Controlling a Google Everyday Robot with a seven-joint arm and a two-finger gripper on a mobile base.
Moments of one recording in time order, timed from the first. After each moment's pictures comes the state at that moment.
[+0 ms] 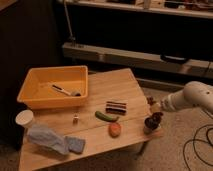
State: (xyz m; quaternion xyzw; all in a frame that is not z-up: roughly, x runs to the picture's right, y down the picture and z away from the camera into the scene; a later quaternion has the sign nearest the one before) arm 0.266 0.106 0.753 -0.26 -0.04 0.63 0.73
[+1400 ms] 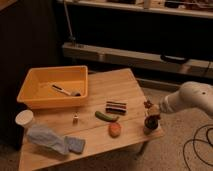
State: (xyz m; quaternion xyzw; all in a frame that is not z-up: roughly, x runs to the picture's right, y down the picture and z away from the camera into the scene) arm 0.257 0.112 0.740 -0.26 -0.02 0.61 0.75
